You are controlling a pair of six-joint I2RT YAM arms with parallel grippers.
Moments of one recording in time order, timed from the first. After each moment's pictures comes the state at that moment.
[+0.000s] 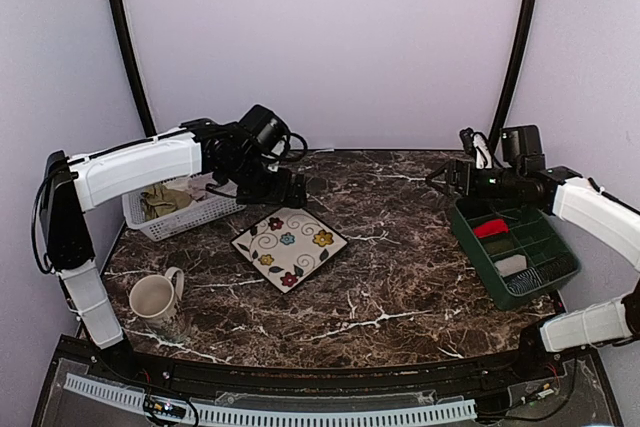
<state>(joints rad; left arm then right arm) -0.76 1.78 1.58 -0.82 -0.06 -0.51 0.26 1.19 0.91 -0.33 -0.44 0.32</state>
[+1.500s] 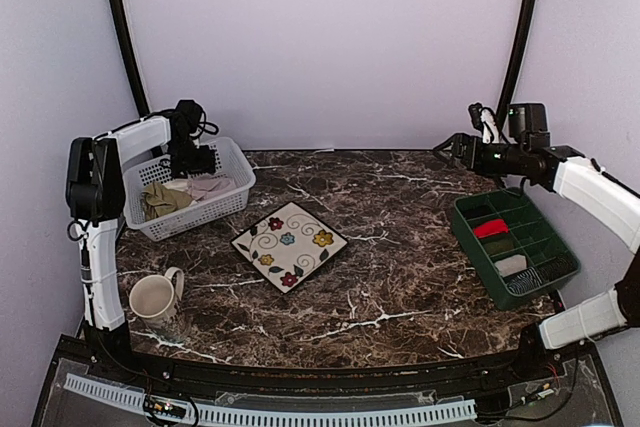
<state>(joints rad) -0.13 2.18 1.90 -0.82 -0.13 -0.30 0.19 1.27 1.07 -0.33 -0.41 0.28</state>
